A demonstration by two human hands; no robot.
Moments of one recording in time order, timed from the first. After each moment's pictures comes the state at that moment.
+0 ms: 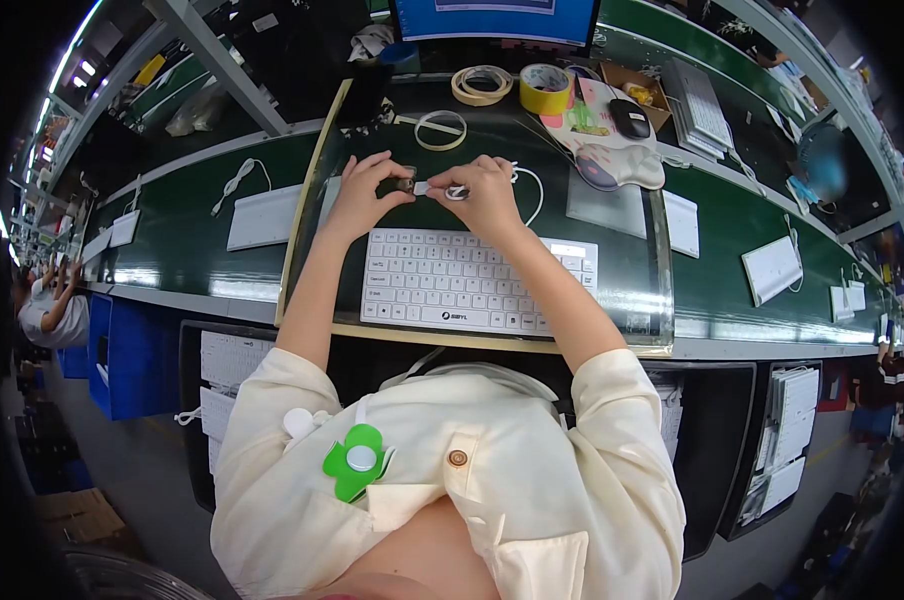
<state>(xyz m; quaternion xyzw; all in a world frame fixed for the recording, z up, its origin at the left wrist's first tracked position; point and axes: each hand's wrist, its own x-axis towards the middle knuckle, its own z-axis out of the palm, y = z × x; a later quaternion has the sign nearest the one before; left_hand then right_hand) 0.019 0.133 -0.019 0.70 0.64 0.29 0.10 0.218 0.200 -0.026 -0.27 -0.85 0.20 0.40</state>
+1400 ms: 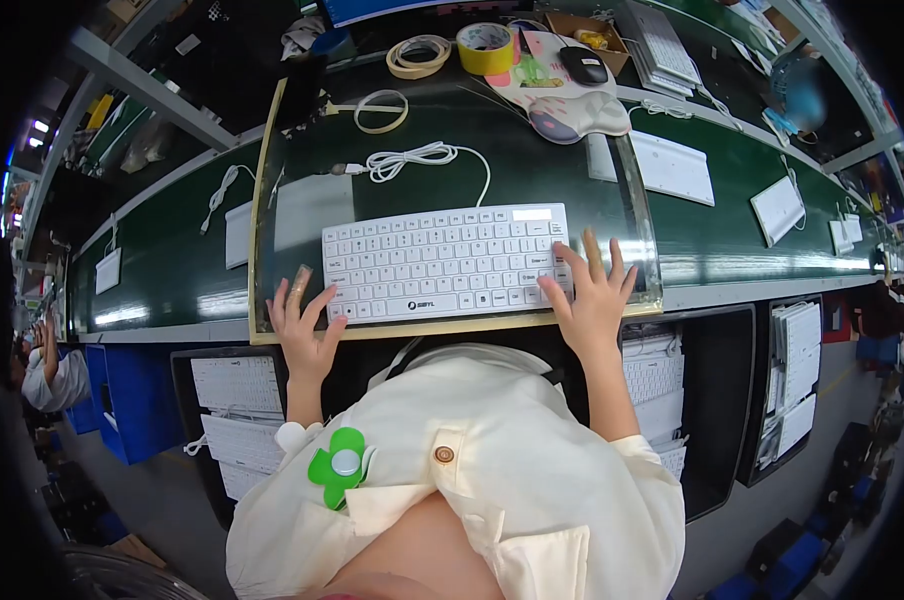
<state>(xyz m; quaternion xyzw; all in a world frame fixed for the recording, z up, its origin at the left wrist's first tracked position) 0.052 -0.033 -0.057 0.64 0.72 0.27 -0.03 0.397 0.077 -0.054 -0.59 -0.78 0.01 0.20</state>
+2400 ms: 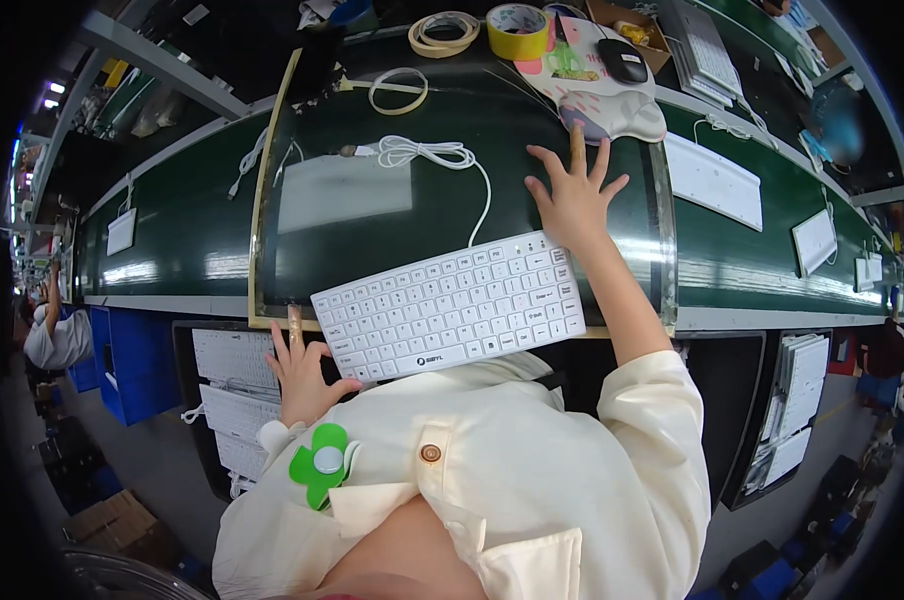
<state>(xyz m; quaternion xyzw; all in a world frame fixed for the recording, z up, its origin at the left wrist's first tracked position) 0.087 -0.075 -0.009 0.50 0.83 0.01 0.23 0.340 0.205 -0.063 -0.56 -0.81 0.07 0.14</state>
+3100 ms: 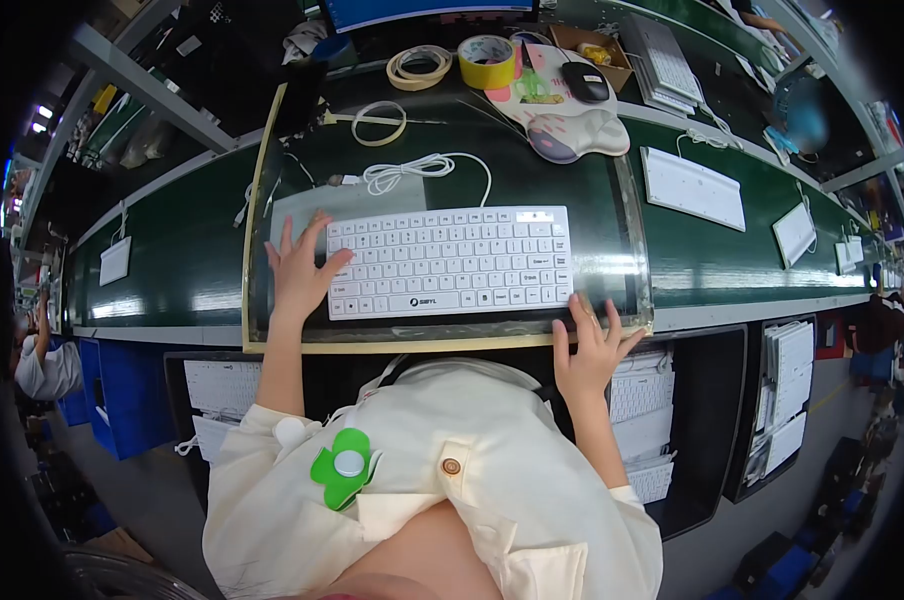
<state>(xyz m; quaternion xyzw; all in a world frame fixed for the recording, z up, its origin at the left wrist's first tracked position) 0.037 0.065 -0.041 0.61 0.76 0.14 0.16 0.413 0.047 -0.072 -0.63 -0.74 0.00 0.23</state>
